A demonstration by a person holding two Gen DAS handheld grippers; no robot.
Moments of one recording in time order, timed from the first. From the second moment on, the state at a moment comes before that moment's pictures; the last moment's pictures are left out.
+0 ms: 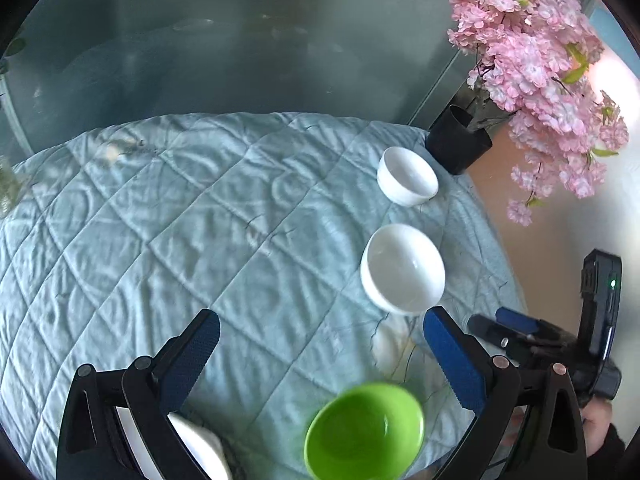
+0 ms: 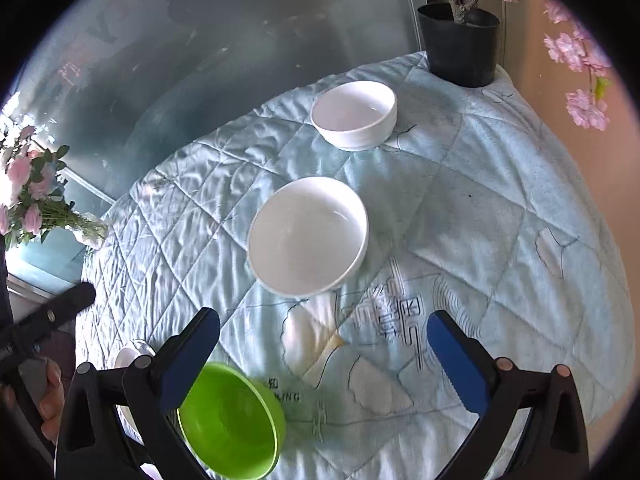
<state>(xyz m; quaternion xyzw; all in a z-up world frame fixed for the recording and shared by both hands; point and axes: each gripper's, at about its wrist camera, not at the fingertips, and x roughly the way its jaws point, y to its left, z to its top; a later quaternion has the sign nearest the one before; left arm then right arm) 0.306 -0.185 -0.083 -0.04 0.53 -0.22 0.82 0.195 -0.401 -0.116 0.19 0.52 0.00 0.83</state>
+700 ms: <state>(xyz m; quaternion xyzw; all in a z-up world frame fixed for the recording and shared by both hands) 0.416 -0.317 -0.180 0.05 0.62 -0.25 0.74 0.278 -0.424 -0.164 0.18 0.59 -0.07 0.78</state>
